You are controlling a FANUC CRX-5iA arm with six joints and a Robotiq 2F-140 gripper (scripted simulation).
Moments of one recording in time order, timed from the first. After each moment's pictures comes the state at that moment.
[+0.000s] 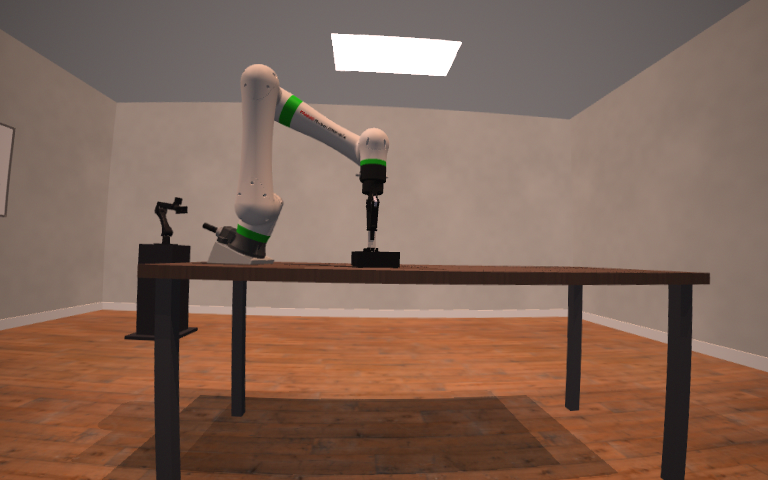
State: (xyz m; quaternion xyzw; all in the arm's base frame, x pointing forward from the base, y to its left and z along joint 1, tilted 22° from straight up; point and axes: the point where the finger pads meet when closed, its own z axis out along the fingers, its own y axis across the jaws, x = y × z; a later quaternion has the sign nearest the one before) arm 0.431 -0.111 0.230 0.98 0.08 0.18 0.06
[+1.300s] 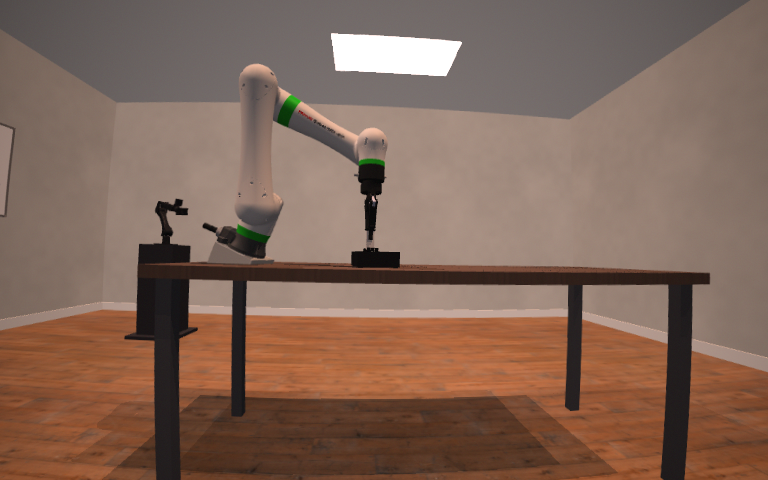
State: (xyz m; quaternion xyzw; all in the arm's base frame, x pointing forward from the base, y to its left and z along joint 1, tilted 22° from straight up) arm 0.426 -0.112 0.228 0.98 0.08 0.18 0.06
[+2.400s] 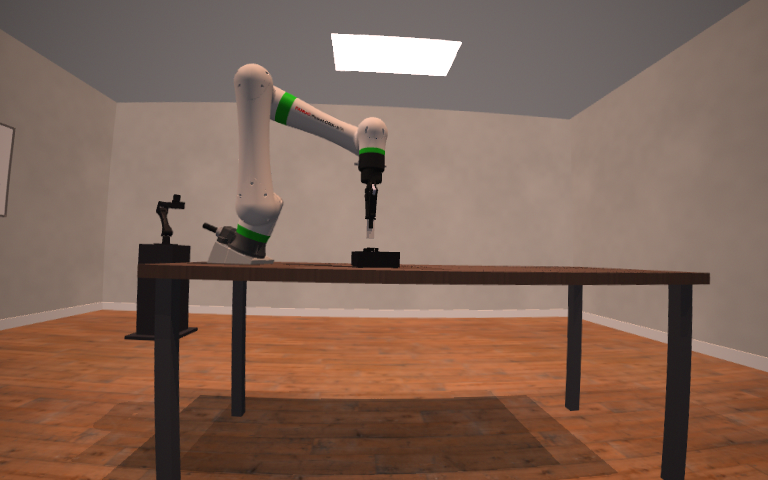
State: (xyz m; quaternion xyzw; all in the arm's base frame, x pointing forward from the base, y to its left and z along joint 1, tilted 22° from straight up) arm 0.411 -0.109 0.265 0.98 0.08 0.18 0.06
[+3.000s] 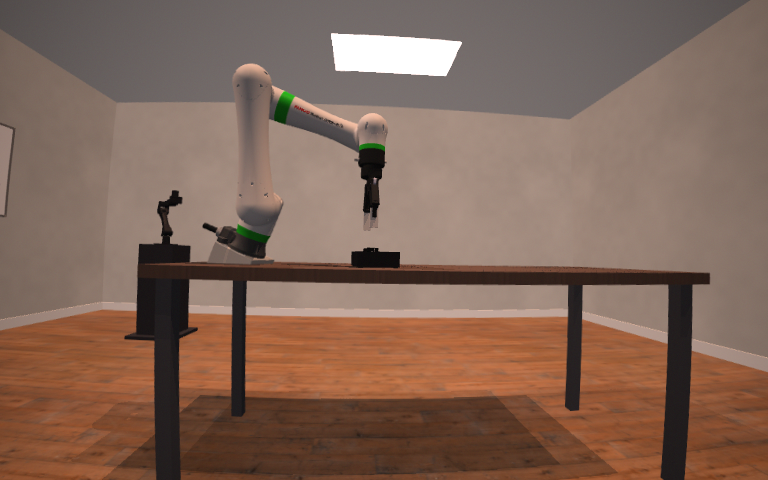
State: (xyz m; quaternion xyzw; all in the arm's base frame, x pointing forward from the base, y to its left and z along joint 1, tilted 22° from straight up) arm 0.405 -0.108 0.279 0.98 0.08 0.18 0.06
